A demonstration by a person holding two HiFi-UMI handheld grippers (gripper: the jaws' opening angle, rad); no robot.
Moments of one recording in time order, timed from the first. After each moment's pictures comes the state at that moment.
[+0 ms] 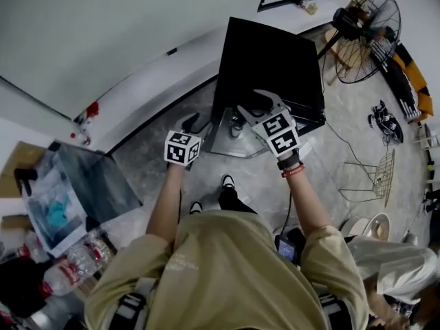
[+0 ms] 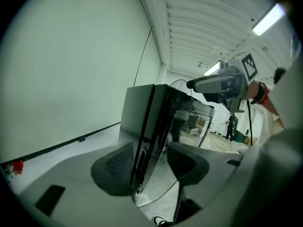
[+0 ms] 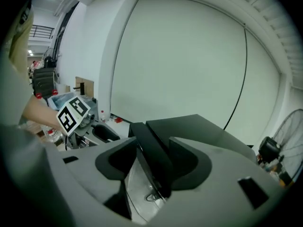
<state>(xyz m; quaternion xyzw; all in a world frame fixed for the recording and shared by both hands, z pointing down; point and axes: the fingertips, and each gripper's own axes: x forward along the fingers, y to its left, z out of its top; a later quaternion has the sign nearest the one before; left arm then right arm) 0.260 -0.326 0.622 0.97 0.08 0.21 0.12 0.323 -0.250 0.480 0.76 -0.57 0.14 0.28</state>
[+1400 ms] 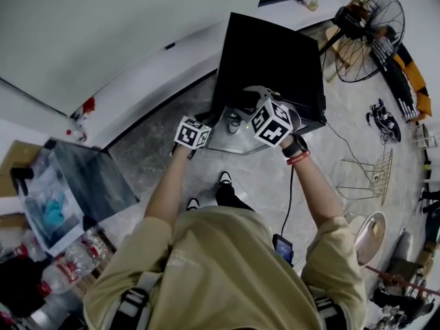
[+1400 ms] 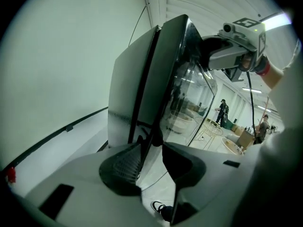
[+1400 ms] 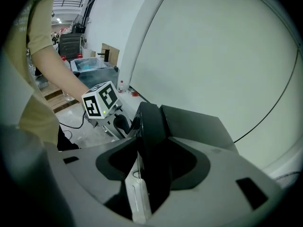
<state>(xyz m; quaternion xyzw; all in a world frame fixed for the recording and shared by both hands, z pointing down) 0.307 -0.304 0.698 0.93 0.15 0.31 0.10 0.325 -0.267 0.526 0.62 -0.61 0.15 0.48</state>
